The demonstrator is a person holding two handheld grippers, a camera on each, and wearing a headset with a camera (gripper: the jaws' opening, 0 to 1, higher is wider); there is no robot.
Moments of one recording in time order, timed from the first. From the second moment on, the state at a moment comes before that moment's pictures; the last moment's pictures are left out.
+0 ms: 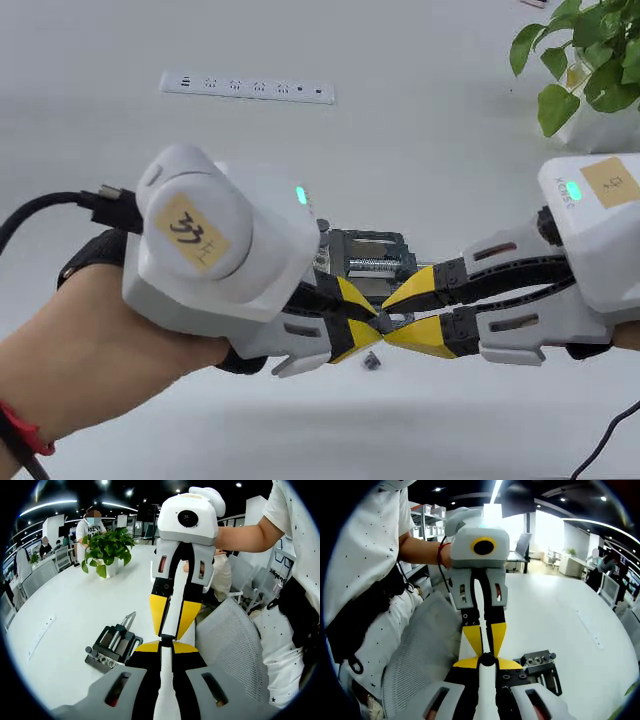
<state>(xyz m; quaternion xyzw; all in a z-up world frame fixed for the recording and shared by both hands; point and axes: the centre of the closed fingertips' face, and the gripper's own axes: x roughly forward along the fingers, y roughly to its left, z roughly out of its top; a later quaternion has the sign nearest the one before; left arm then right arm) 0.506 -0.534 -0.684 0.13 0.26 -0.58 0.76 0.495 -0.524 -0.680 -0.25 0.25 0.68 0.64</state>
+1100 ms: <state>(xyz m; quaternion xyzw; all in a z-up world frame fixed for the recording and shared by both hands) 0.516 -0.497 -0.697 0.09 0.21 -0.54 0.81 0.524 -0.517 -0.678 -0.23 0.29 0.66 0.65</state>
